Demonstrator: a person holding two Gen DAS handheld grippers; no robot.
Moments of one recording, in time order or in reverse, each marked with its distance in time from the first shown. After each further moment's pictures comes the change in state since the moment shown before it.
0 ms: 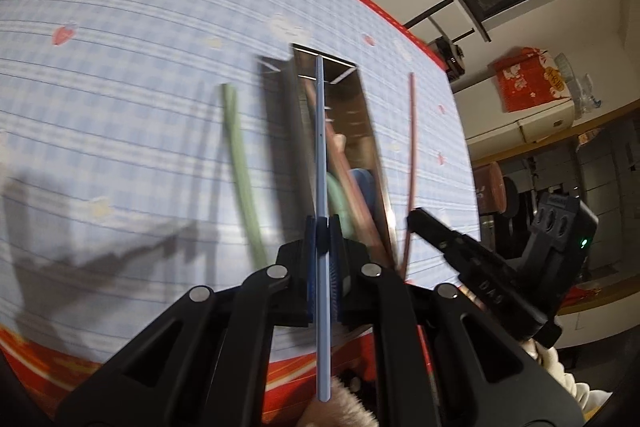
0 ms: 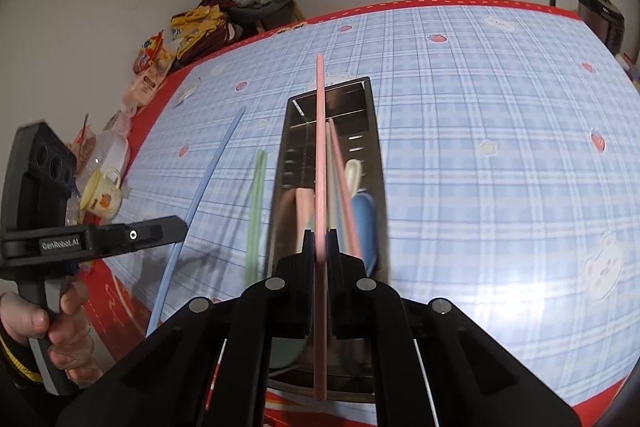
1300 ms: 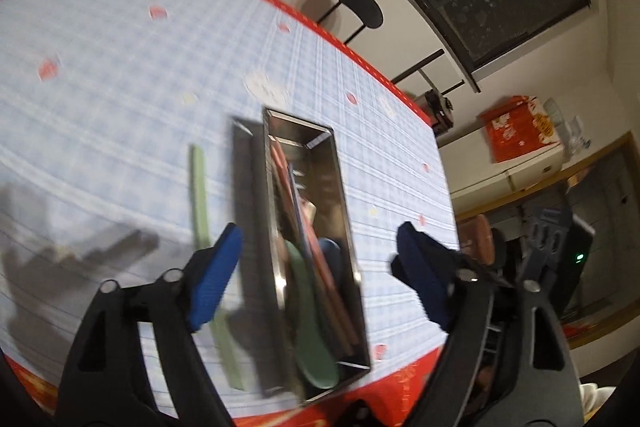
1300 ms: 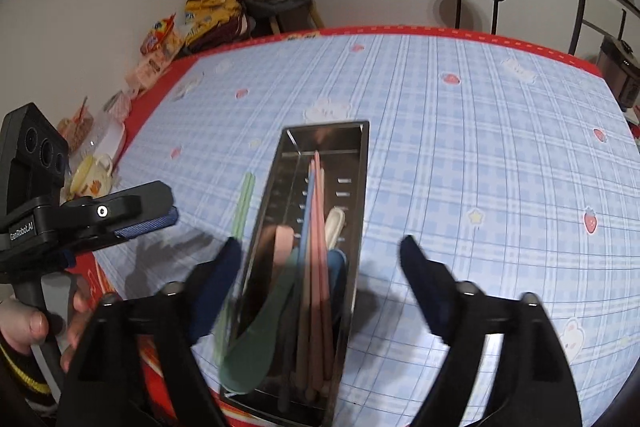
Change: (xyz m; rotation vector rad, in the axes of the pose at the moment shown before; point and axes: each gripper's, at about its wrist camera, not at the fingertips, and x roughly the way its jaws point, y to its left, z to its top) left arm -0.005 -0.020 0.017 -0.019 -0.207 -0.004; right arm -0.003 -0.008 0.044 -0.126 -0.001 -0.011
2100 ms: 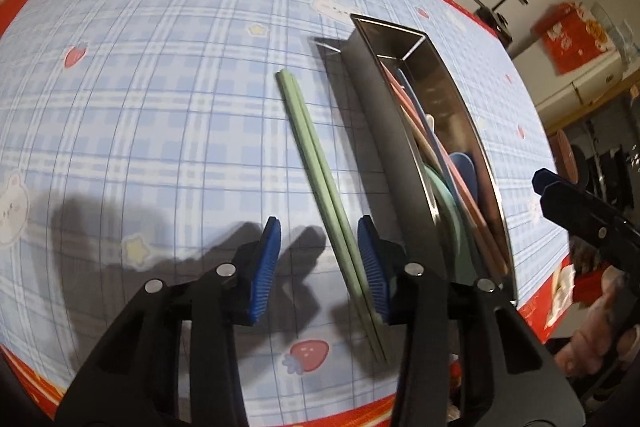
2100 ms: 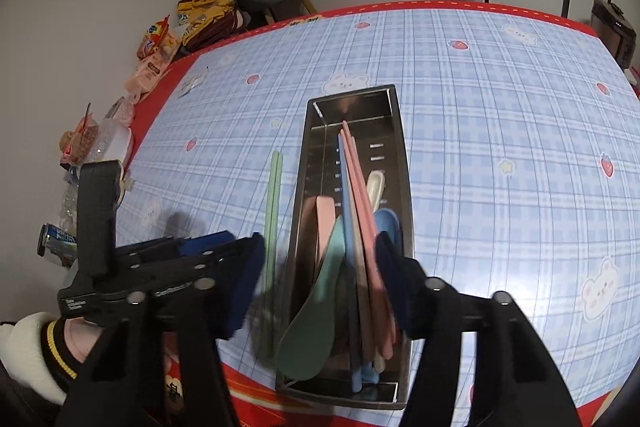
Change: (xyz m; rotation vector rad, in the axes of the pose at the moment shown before) left arm 0.043 0.053 -0.029 0.222 0.200 0.271; right arm 0.005 0.033 -0.024 0.102 0.047 0.012
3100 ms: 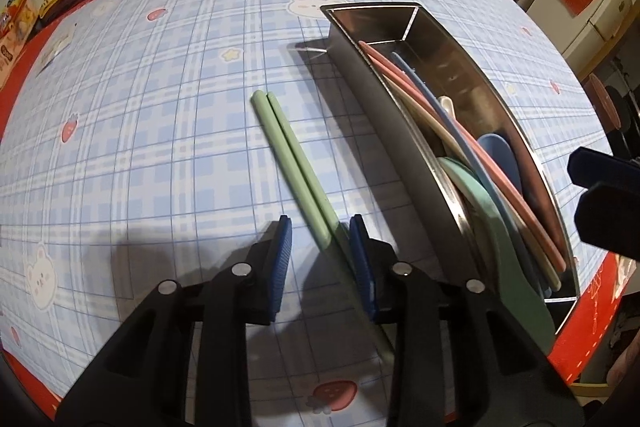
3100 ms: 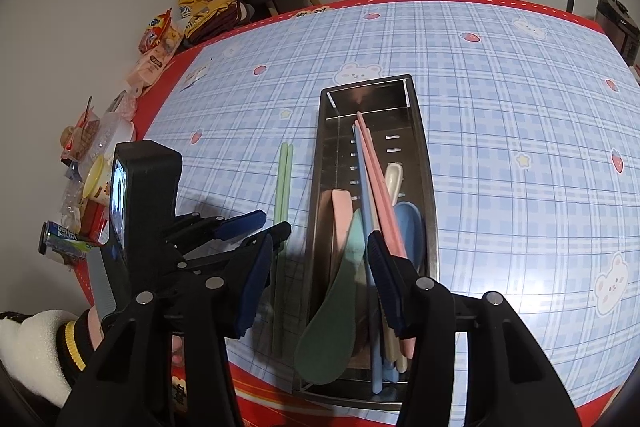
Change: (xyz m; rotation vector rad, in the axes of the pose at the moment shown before) left arm 0.034 -0.032 0.016 0.180 -0.010 0.174; right arm 0.010 0.012 0.001 0.000 0.021 0.009
